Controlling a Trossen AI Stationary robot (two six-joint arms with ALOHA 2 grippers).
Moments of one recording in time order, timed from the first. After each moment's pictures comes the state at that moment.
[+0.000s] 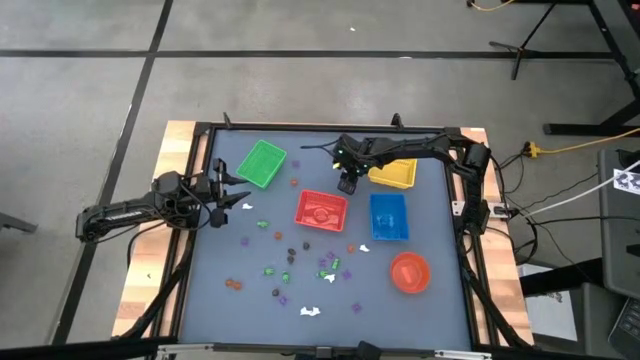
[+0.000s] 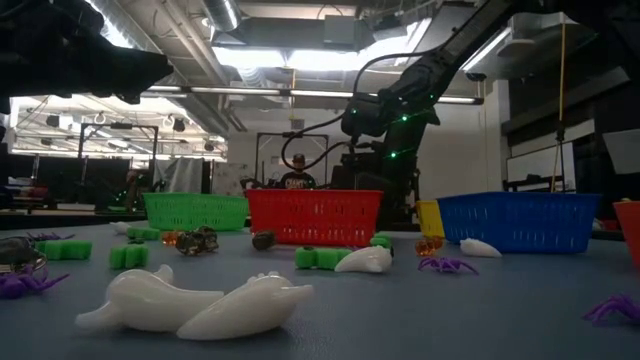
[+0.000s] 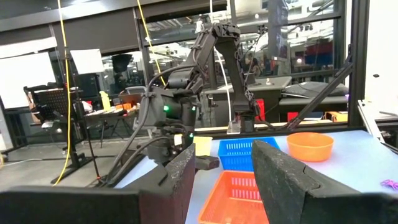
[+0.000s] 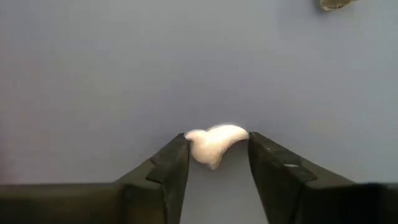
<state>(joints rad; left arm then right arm) 0.26 0.00 0.01 0.17 0.11 0.08 -0.42 2.00 1.25 -0.46 0.02 -0.06</state>
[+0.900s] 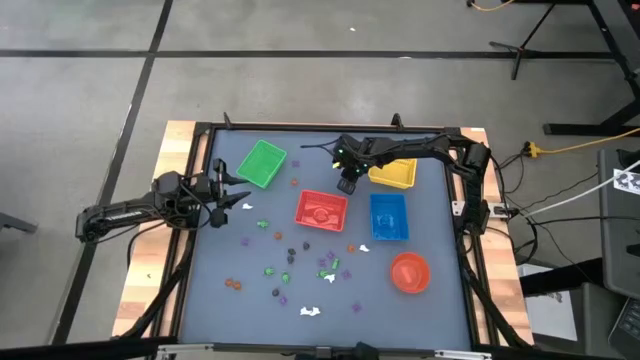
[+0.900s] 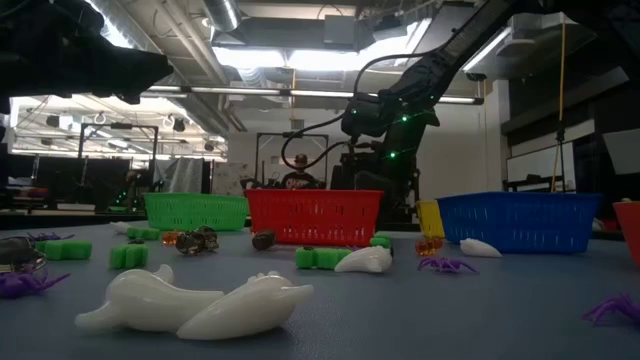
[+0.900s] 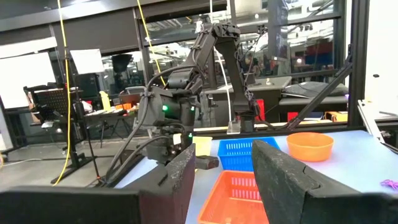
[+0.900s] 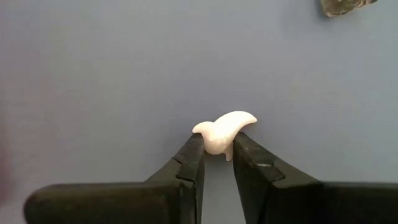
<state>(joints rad) 0.26 0.00 0.01 0.17 0.11 0.08 -0.43 2.00 1.25 -0.45 -0.01 -0.06</state>
